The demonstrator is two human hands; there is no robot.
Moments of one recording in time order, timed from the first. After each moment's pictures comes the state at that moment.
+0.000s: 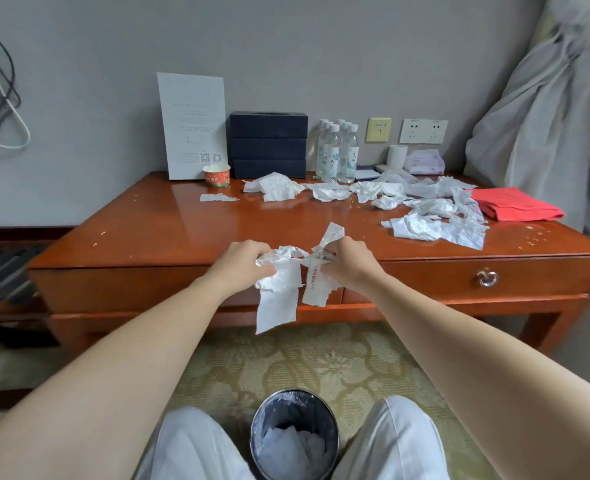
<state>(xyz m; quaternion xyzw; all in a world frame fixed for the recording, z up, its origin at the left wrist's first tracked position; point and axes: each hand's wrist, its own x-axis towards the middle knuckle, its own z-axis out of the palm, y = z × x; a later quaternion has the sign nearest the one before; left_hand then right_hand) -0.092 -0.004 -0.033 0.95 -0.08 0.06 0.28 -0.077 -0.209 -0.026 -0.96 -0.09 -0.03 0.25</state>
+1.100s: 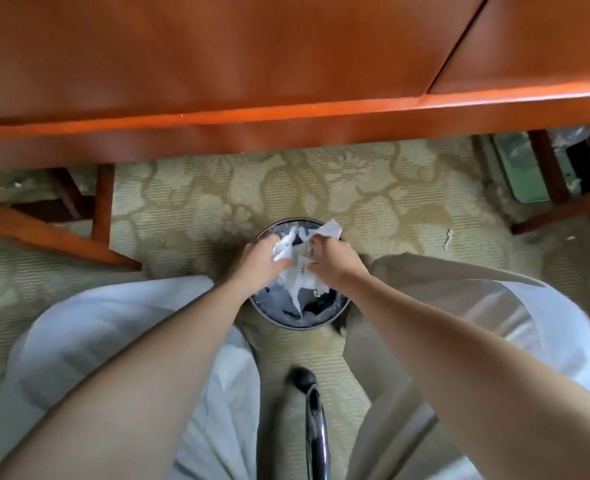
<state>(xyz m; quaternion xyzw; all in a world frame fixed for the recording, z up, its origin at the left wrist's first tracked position) -0.063 -0.028 -0.421 0.90 0.08 -0.29 0.32 -0.053 -0.192 -0.412 -0.92 -0.01 0.31 0.23</state>
